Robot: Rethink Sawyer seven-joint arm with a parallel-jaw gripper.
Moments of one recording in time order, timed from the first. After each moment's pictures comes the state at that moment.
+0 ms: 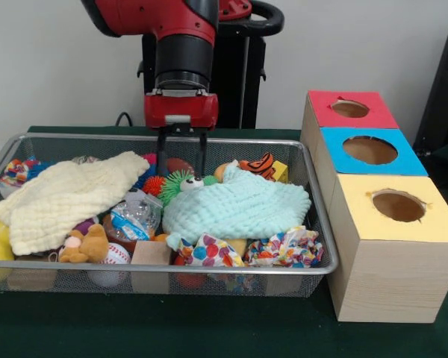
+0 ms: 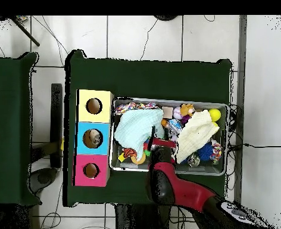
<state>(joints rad) -0.66 -0.54 0.20 2.14 -0.28 -0.77 1.57</state>
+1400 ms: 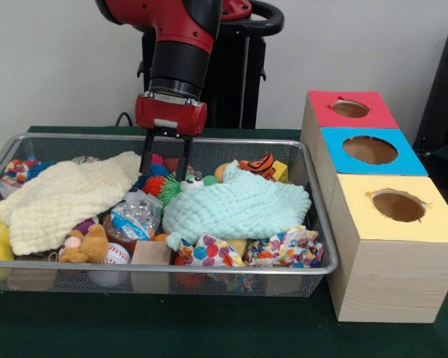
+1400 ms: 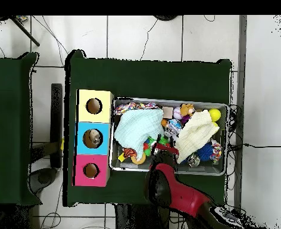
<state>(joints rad) -0.52 -0.53 0.04 2.14 -0.12 -0.69 1.57</state>
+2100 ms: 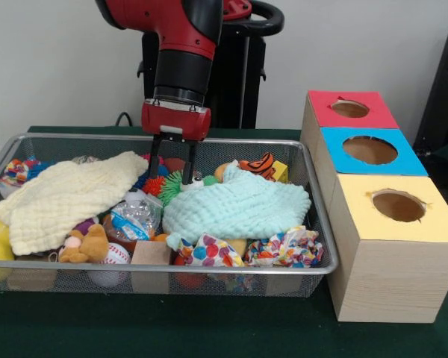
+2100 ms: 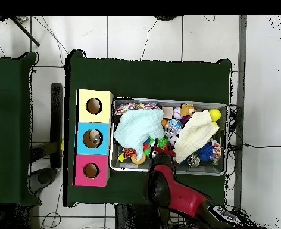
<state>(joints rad) -0.52 -0.51 0.04 2.14 -0.12 -0.64 1.57</state>
